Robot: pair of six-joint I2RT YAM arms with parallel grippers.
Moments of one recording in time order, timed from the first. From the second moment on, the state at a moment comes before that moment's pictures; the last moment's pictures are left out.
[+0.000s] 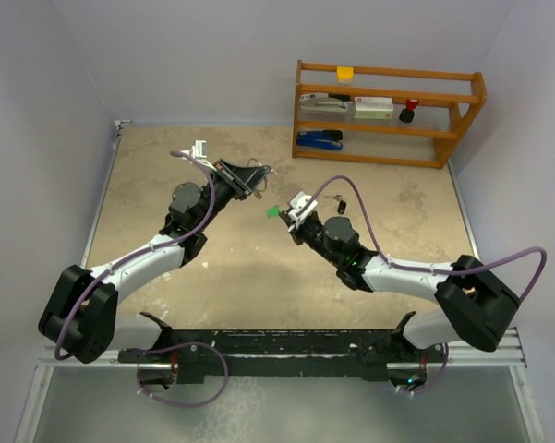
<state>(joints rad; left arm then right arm) -0.50 1.31 0.69 0.81 0.14 -1.04 0.84 1.36 0.54 0.73 0.07 -0.17</state>
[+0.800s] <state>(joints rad) -0.56 1.31 0.72 0.73 0.13 -0.98 0.84 1.51 0.65 1.09 0.19 -0.32</state>
